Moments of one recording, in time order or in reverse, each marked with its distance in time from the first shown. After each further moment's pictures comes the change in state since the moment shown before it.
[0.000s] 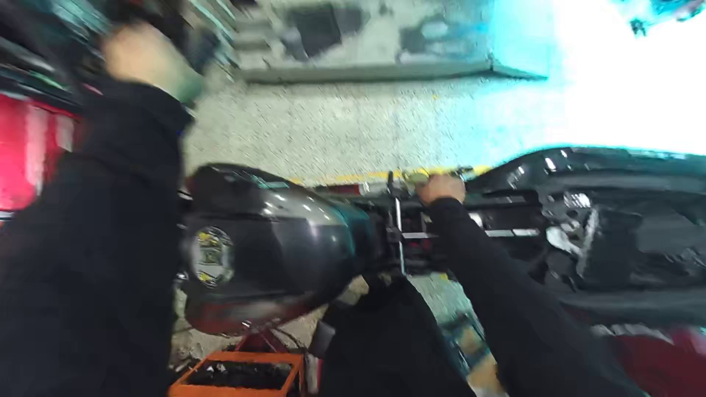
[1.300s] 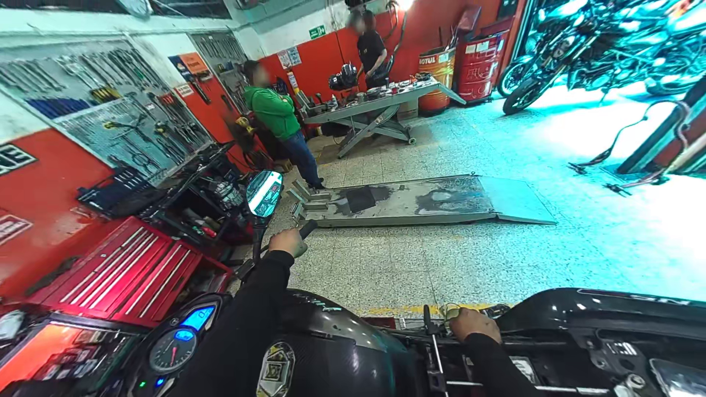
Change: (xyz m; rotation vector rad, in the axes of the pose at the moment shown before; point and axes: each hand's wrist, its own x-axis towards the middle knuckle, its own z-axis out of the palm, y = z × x) left_hand -0.012 -0.008 -0.022 0.019 -0.172 -0.005; right_hand 0.020 0.007 0.018 -0.057 0.046 0.017
